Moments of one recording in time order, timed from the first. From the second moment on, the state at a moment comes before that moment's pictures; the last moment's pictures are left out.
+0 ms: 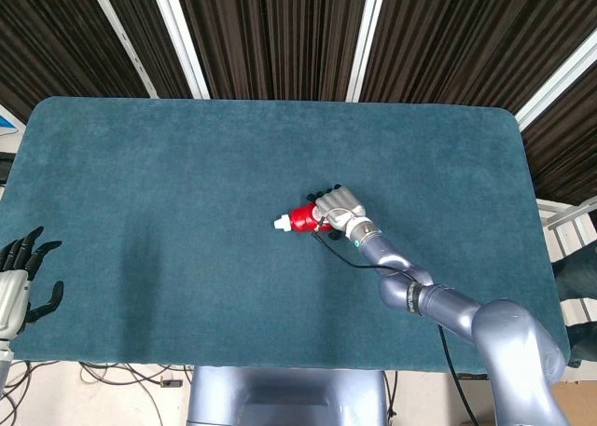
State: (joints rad) left arm -0.10 -1.09 -0.06 -1.73 1.39 1.41 -0.01; right arm 1.16 -1.74 0.17 -0.88 -0.86 0.42 -0.35
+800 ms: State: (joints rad) left arm -0.10 -1.09 -0.06 -1.73 1.39 1.41 -0.01; right arm 1.02 -1.52 0.28 -1.19 -1.03 0.53 0.01
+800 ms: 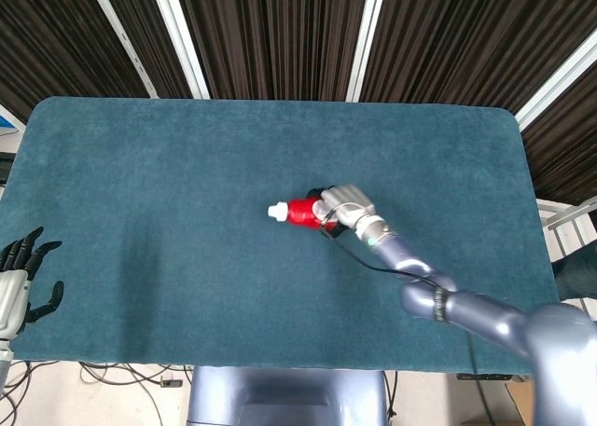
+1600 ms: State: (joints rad) left arm -0.10 -1.10 -0.06 -1.73 1.39 1.43 0.01; right arm 0.61 -1.00 0.33 -1.47 -1.59 1.08 1.21
